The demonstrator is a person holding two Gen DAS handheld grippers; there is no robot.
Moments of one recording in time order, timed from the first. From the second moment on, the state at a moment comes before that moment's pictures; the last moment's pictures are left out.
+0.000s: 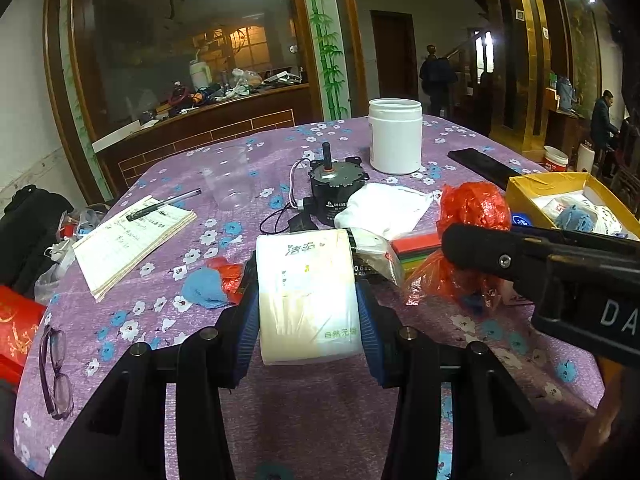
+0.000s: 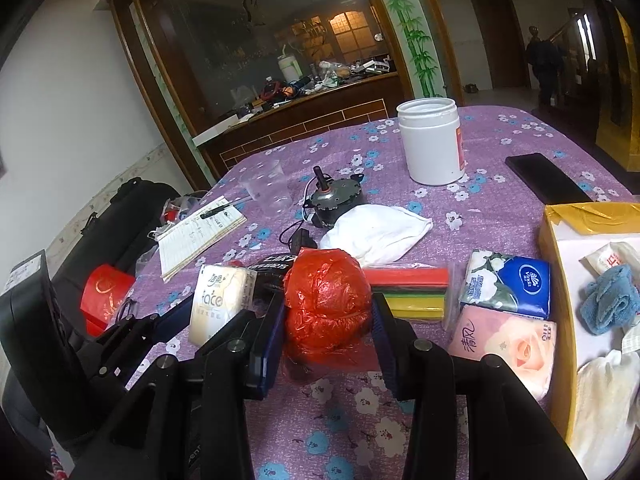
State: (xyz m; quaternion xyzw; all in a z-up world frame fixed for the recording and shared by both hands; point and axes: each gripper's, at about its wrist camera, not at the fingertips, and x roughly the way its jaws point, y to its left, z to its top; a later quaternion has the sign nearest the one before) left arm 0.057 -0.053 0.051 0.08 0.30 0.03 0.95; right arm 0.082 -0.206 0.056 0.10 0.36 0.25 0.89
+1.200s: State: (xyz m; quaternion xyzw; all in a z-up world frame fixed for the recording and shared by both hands) left arm 0.054 -0.055 0.050 0.09 0.29 0.05 0.95; right arm 0.080 -0.206 0.061 0.10 0.35 0.25 0.90
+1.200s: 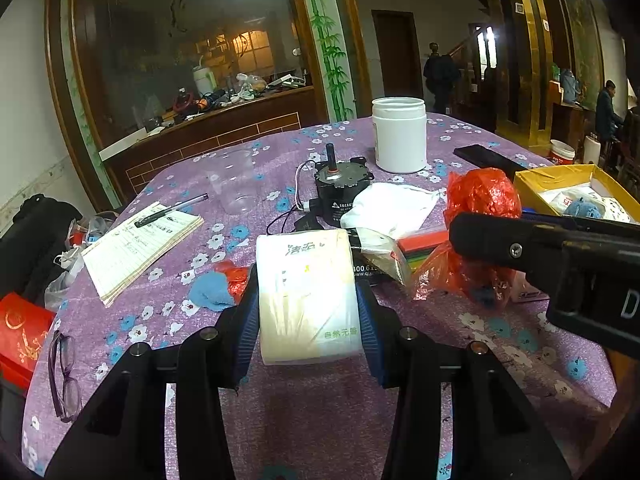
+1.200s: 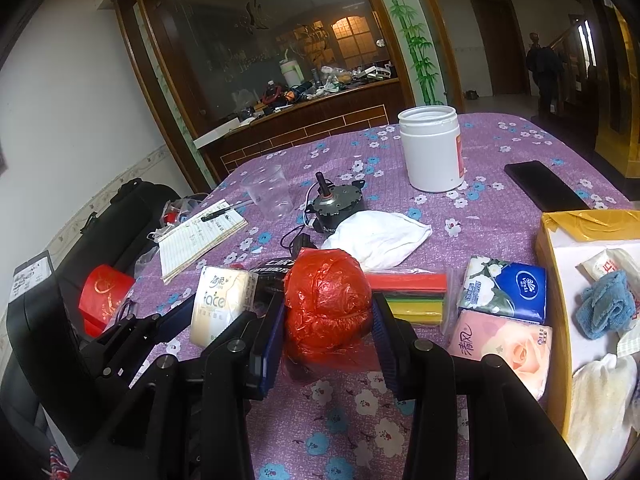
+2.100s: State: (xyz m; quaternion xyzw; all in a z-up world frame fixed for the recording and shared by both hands) left arm 0.042 -0.065 0.059 0.12 0.25 0.05 0.96; right arm 0.070 -0.230 0.072 0.09 0.33 0.20 0.92
